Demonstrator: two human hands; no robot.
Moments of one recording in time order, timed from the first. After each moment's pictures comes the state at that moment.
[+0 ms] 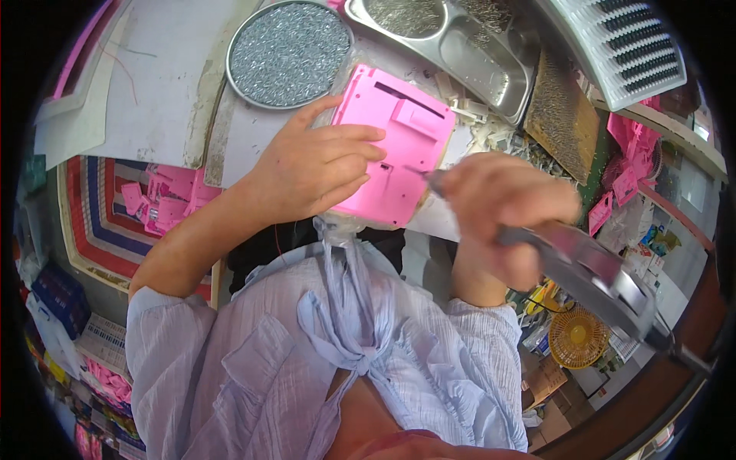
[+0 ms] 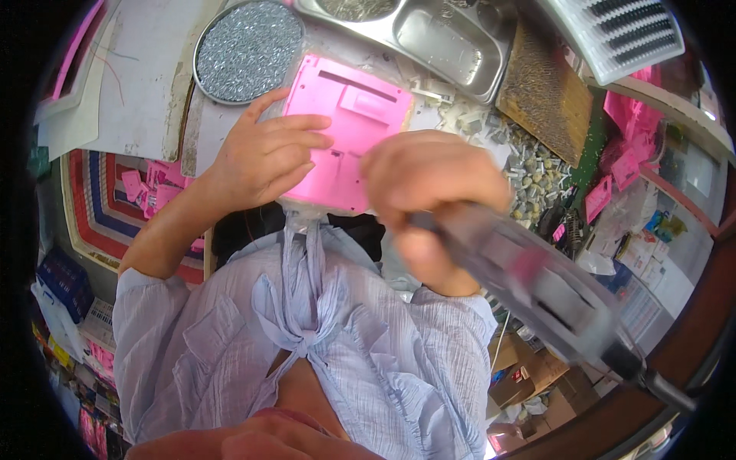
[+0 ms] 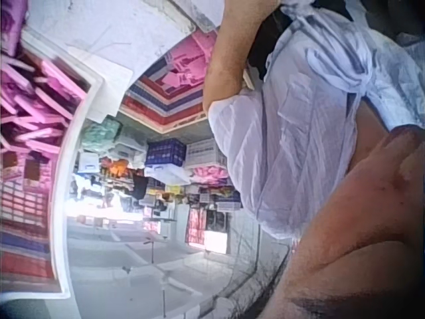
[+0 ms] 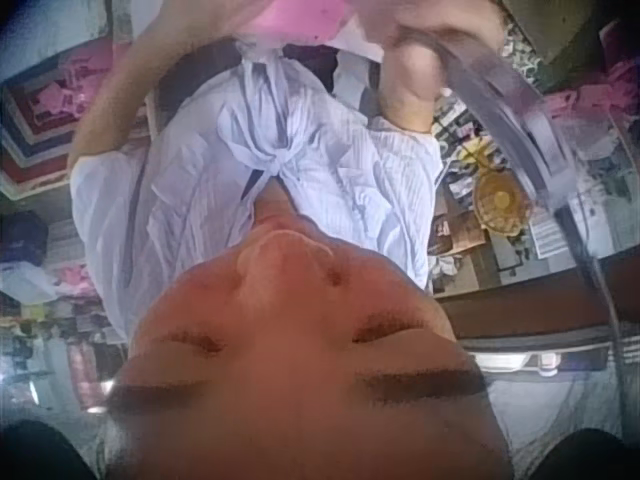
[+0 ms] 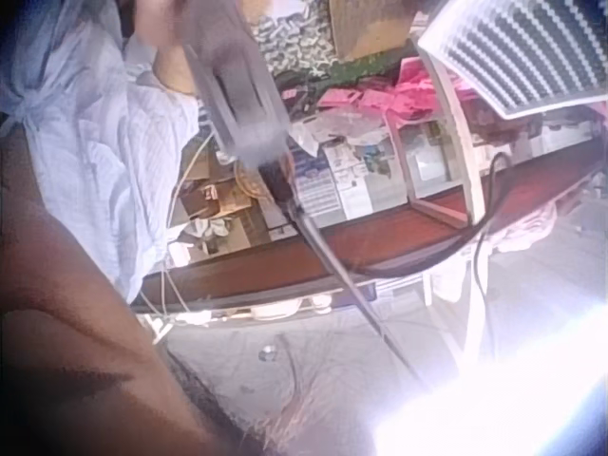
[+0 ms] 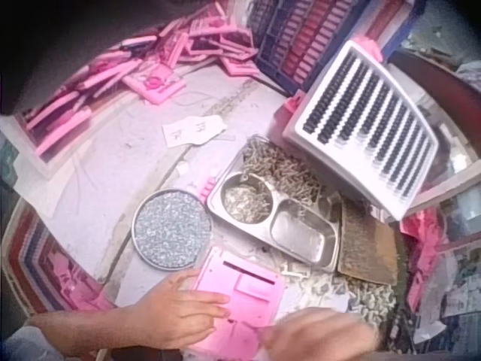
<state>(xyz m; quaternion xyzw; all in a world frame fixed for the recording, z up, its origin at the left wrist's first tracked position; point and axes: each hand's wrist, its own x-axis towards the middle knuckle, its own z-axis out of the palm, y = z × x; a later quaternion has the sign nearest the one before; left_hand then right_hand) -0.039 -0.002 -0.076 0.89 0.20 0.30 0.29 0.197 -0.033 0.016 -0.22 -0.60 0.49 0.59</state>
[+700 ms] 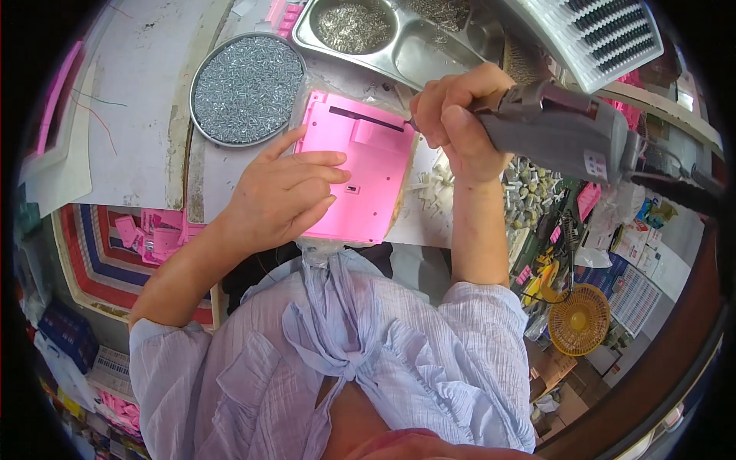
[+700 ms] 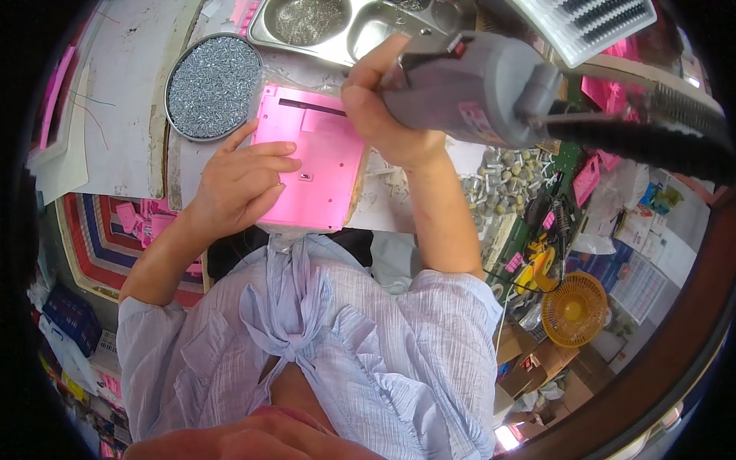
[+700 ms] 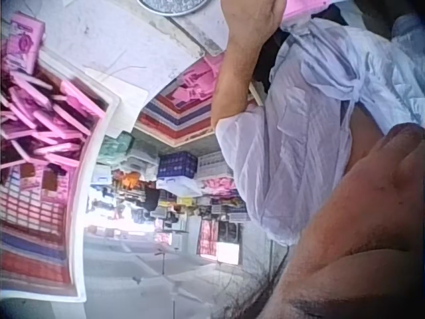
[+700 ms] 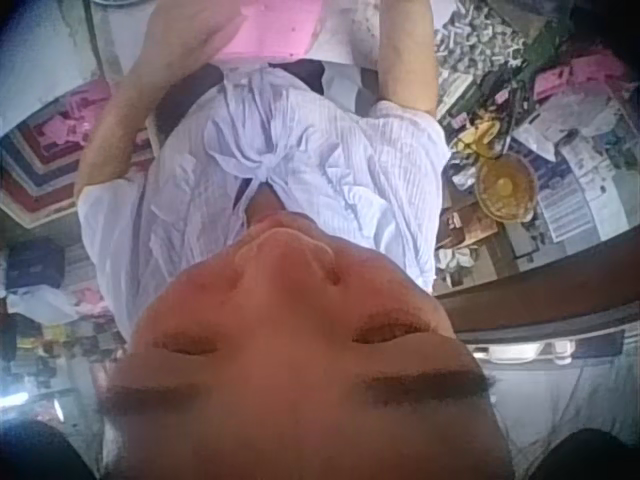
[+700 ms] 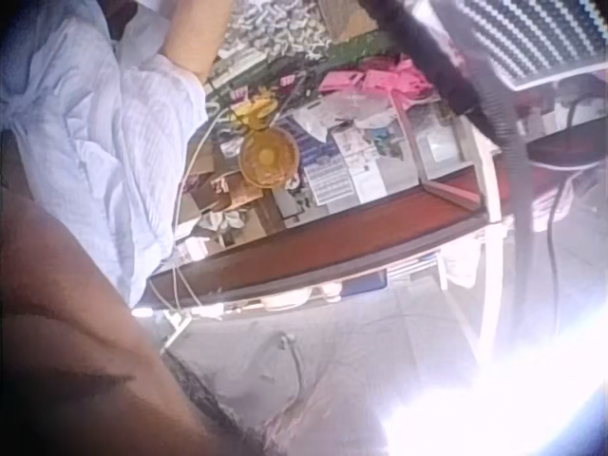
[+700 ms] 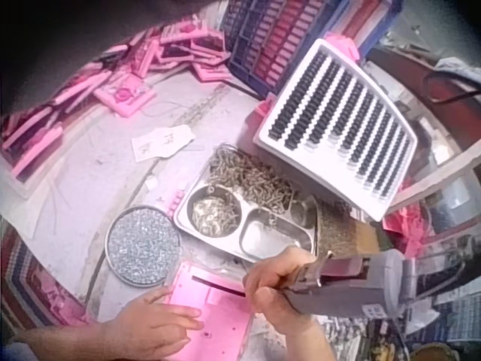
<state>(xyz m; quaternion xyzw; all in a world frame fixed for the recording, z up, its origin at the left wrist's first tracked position) -0.034 0.004 -0.071 0.86 0.22 0.30 0.35 0.234 0.026 -0.027 -0.36 -0.61 0.46 0.54</state>
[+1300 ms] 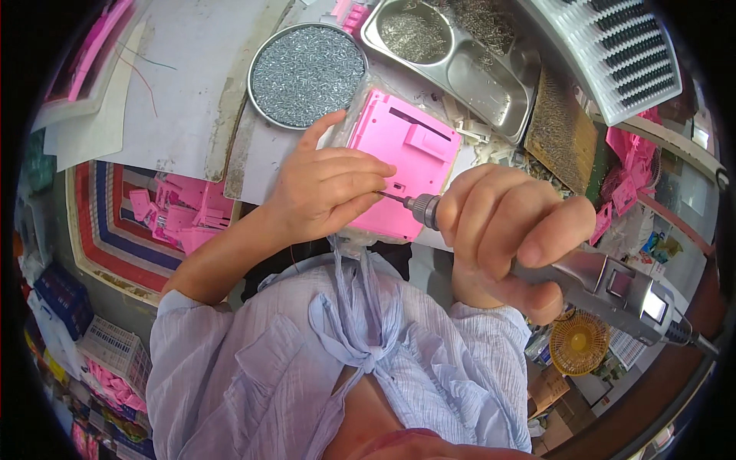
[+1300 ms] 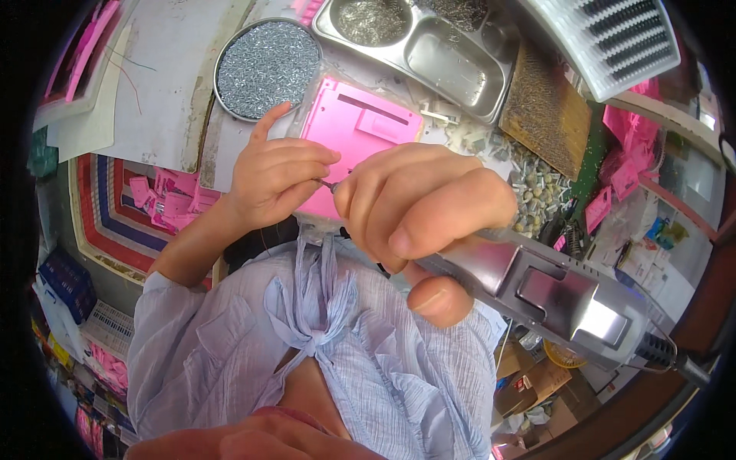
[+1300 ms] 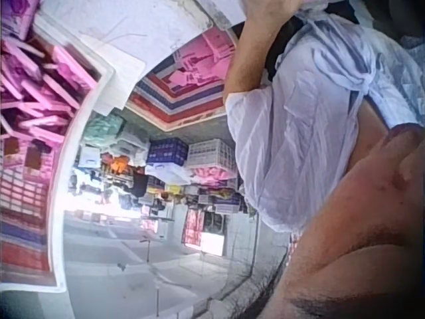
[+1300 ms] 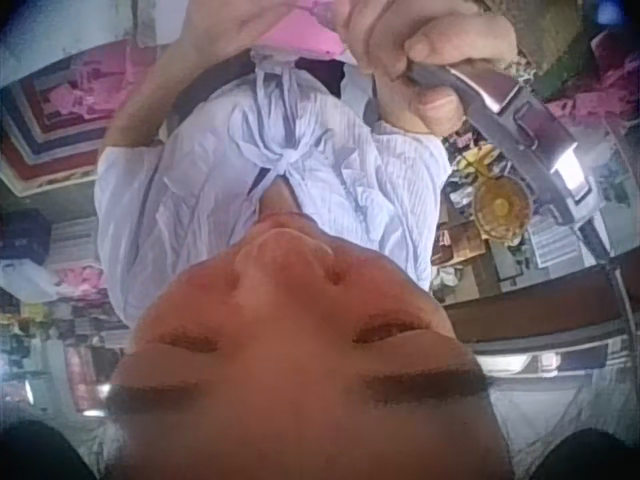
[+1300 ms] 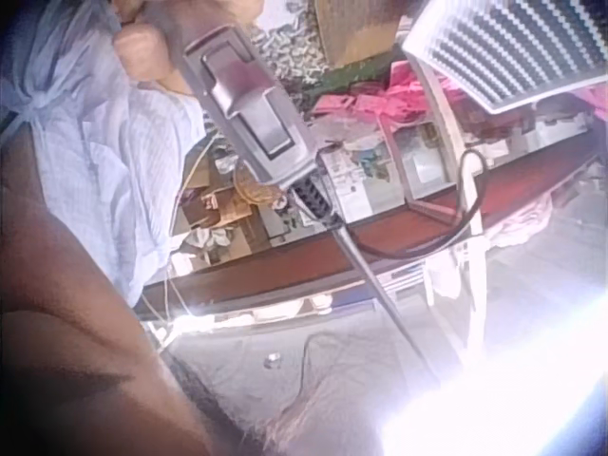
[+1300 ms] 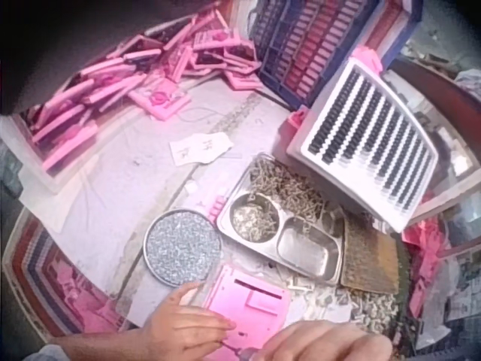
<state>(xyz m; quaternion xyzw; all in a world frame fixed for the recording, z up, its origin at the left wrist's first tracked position) -0.044 -0.006 -0.069 0.82 0.25 0.40 0.34 0.165 -0.012 0.039 -0.15 -0.57 0.56 0.58</state>
